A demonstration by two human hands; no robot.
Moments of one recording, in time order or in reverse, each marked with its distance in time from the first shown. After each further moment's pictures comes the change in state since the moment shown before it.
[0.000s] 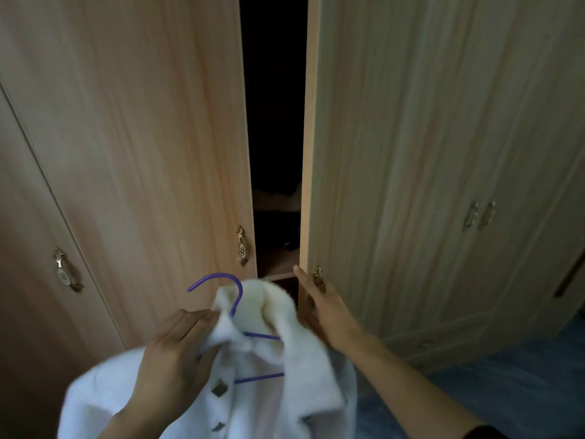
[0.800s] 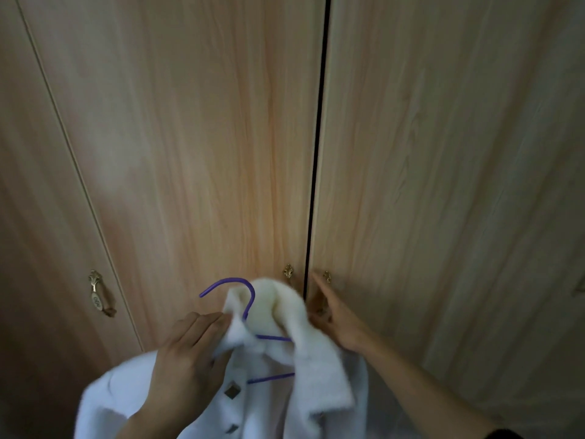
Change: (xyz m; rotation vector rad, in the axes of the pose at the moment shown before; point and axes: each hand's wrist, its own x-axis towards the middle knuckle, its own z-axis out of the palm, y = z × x) left_hand 0.063 -0.105 0.024 0.160 0.095 -0.081; right_hand 0.169 -0.004 0.035 0.369 -0.181 -0.070
